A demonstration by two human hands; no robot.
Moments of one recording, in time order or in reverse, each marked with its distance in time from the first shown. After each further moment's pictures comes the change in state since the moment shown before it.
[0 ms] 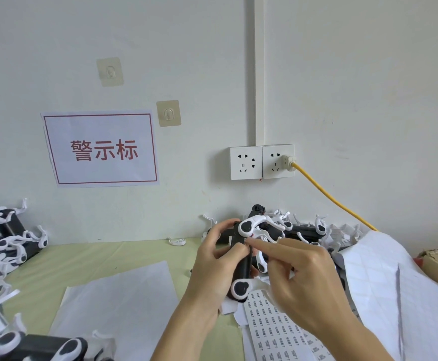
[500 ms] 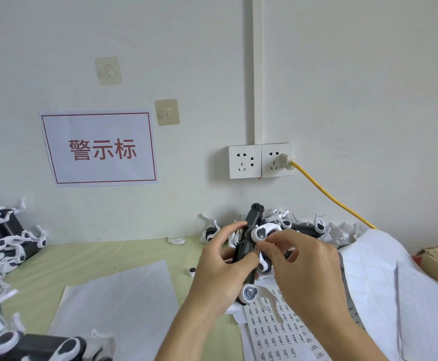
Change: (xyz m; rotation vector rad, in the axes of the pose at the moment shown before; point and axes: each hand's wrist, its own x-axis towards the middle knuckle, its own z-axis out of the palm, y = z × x) left_hand -0.002 -0.004 0.005 0.268 -0.008 0.018; right_hand 0.002 0.003 0.006 -0.067 0.076 0.322
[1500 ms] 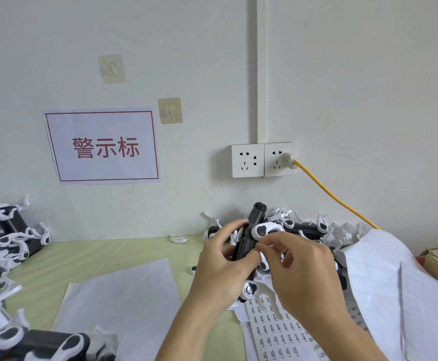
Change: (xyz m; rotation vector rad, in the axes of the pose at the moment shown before) left_hand -0.001 0.002 -0.003 0.018 -0.001 0.028; right_hand -0.004 -0.004 0.004 -0.016 0.009 -0.157
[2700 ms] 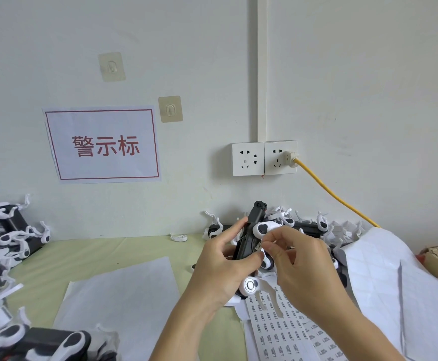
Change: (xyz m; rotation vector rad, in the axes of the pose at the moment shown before) left_hand 0.003 -0.007 -0.008 0.067 -0.085 -0.040; right_hand 0.007 0.009 -0.003 0.272 -0.241 0.179
